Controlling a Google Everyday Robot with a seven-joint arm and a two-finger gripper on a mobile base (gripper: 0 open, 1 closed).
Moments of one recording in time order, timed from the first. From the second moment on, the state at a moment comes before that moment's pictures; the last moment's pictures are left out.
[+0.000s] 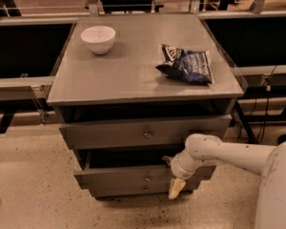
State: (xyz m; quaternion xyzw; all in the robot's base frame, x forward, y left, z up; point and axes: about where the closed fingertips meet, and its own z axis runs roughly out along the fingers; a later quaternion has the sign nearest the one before) arm 0.533 -0.118 0.399 -0.74 0.64 0.13 0.15
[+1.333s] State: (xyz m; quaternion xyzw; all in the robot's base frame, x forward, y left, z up) arm 0.533 -0.118 0.403 -0.73 0.65 0.14 0.15
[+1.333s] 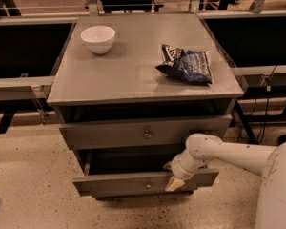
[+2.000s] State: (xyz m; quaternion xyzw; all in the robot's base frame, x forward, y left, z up) arm 0.533 -0.118 0.404 -0.73 0.65 0.14 0.15
